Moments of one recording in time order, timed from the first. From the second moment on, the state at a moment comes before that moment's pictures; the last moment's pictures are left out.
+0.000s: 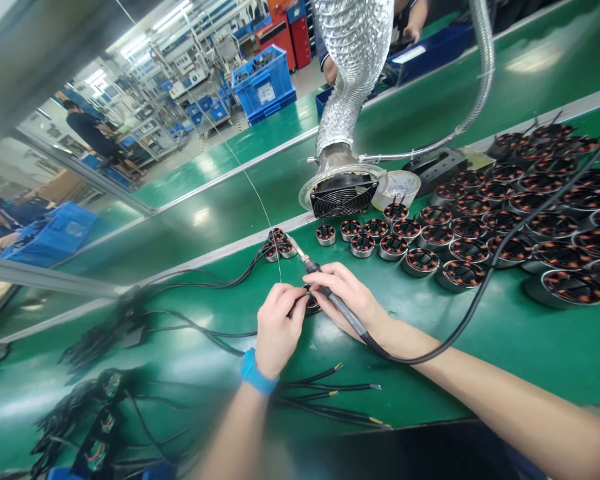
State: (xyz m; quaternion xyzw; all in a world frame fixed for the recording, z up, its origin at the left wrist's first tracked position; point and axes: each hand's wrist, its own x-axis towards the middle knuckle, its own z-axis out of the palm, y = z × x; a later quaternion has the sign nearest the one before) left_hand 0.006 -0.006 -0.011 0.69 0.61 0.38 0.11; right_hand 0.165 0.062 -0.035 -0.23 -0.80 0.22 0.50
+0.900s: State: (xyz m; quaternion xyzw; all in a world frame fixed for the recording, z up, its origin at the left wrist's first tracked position) left_hand 0.004 0.009 -0.017 0.54 0.60 0.48 0.33; right_hand 0.166 0.066 -0.035 -0.26 -0.75 0.23 0.56
